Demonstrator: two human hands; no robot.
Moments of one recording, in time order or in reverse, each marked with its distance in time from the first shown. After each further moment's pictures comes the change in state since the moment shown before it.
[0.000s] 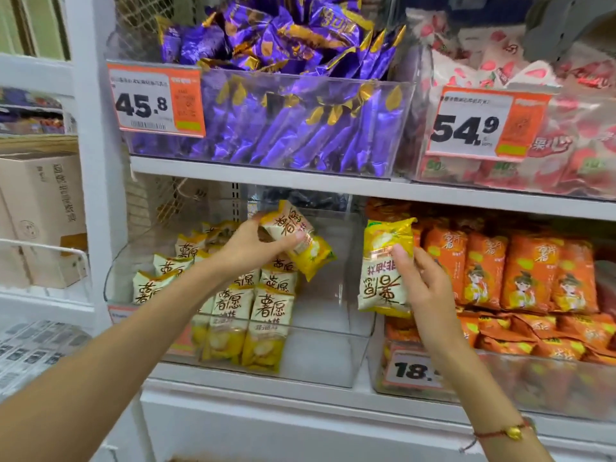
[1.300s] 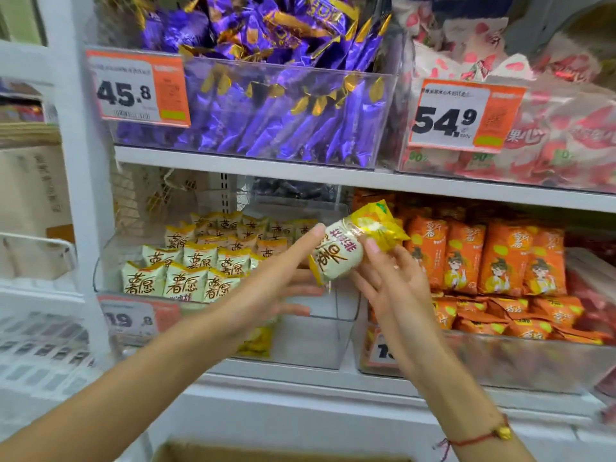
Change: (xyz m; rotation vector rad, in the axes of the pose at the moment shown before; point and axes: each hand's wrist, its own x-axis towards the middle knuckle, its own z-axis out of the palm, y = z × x) left_hand -0.086 0.051 0.043 -0.415 -0.211 -0.291; right_hand -0.021 -0.020 0.021 0.567 0.070 0.239
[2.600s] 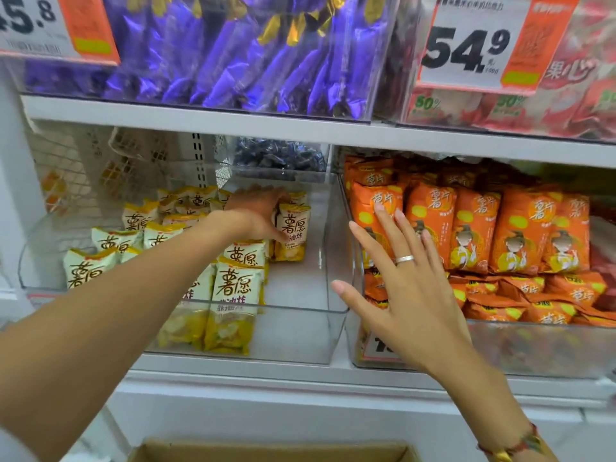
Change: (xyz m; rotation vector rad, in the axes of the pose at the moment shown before) left_hand 0.185 -0.016 -0.056 1.482 0.140 0.258; right_hand 0.023 0.024 -0.069 -1.864 -0.161 -0.574
